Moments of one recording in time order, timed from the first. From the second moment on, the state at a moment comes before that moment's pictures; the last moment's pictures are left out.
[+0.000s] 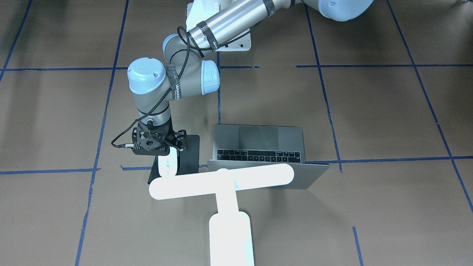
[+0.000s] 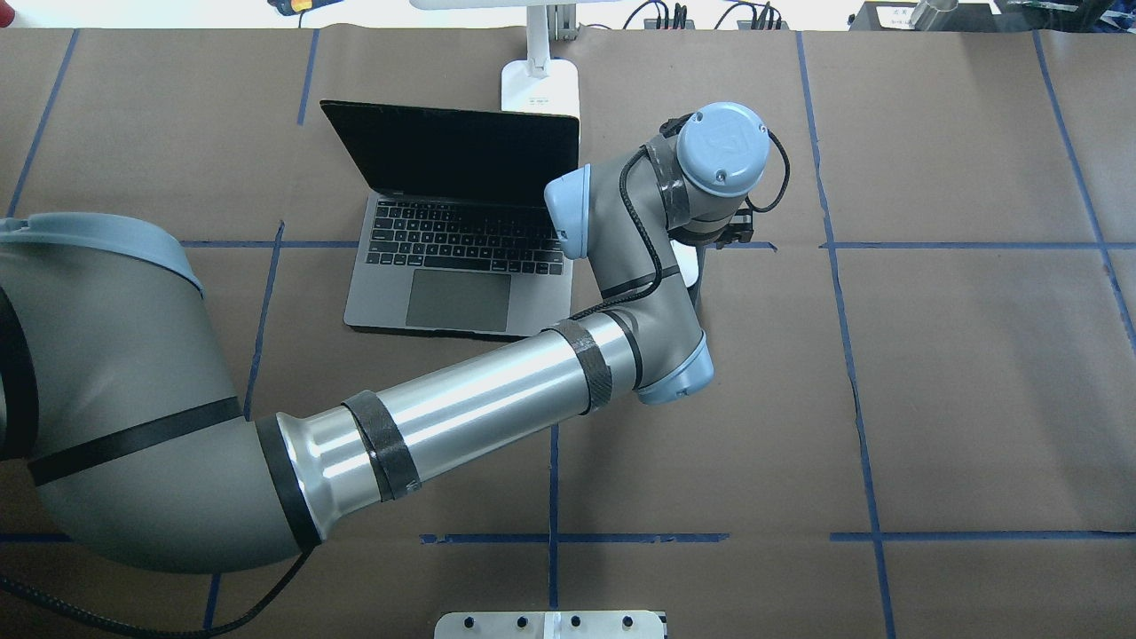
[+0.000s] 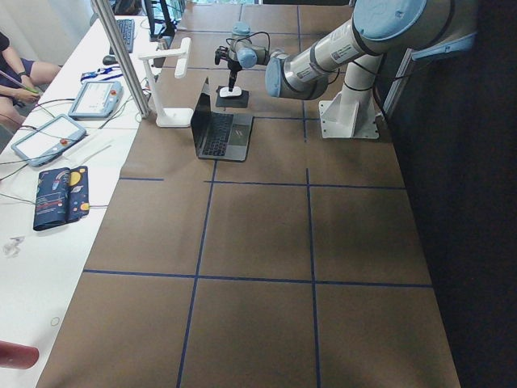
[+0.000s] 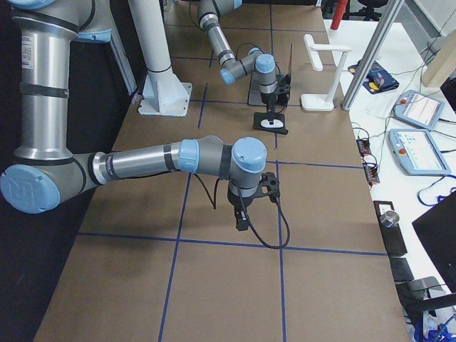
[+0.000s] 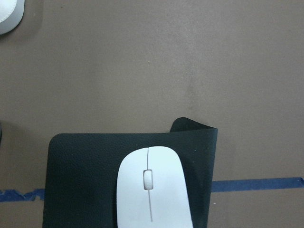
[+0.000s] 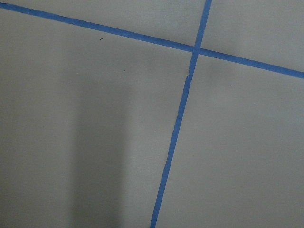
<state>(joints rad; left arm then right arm) -0.53 -3.00 -0.59 -2.03 -1.77 -1.19 1.58 -1.68 1.89 -1.87 2.33 -0.29</state>
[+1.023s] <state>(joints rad) -0.61 -2.61 -1.30 -1.66 -1.90 -1.01 1.58 -1.68 1.89 -1.87 2.34 -0.29</state>
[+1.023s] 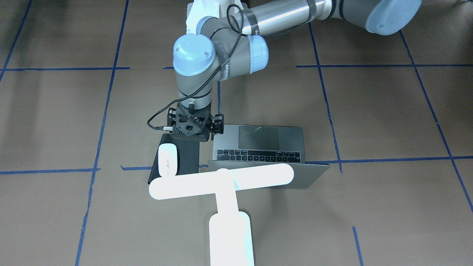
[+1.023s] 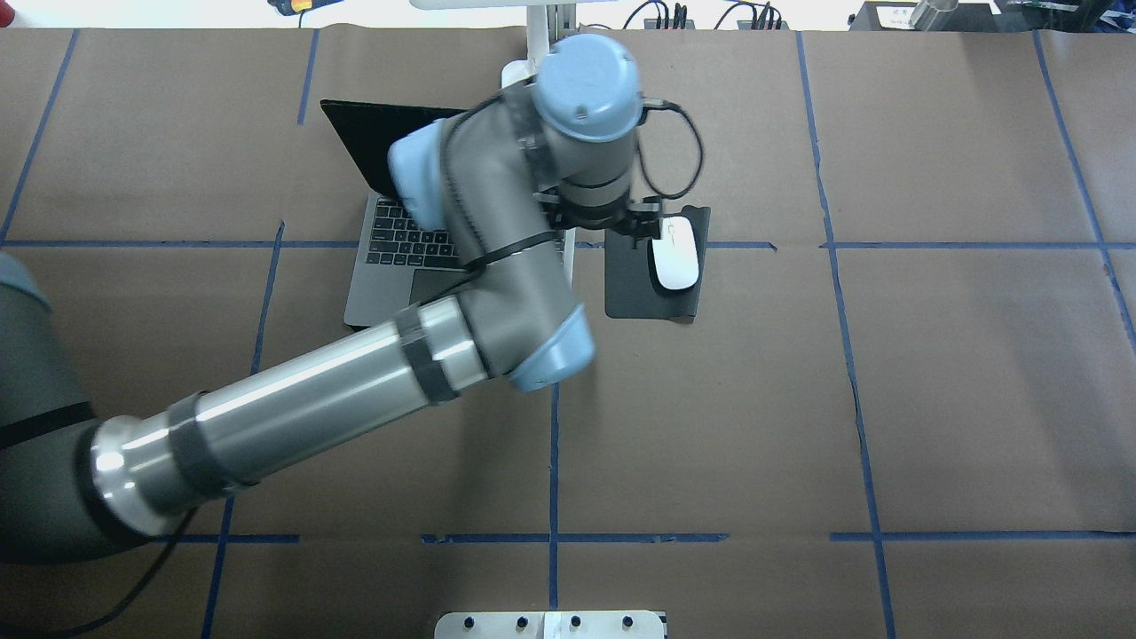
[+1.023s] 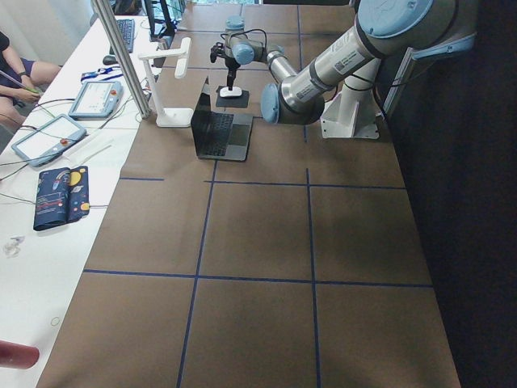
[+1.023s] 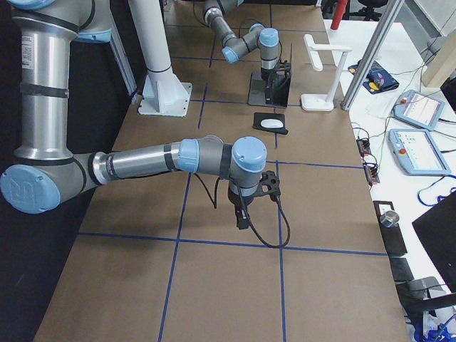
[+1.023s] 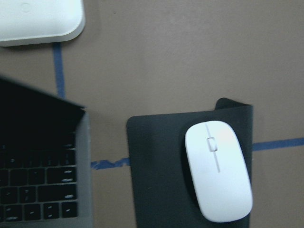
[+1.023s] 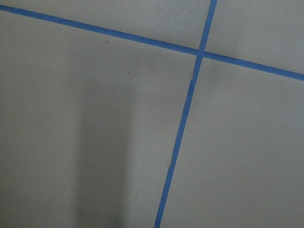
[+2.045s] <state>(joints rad) -1.08 -1.87 -1.77 -1.61 -2.21 -0.20 1.58 -1.69 1.85 -1.82 2.34 -0.26</state>
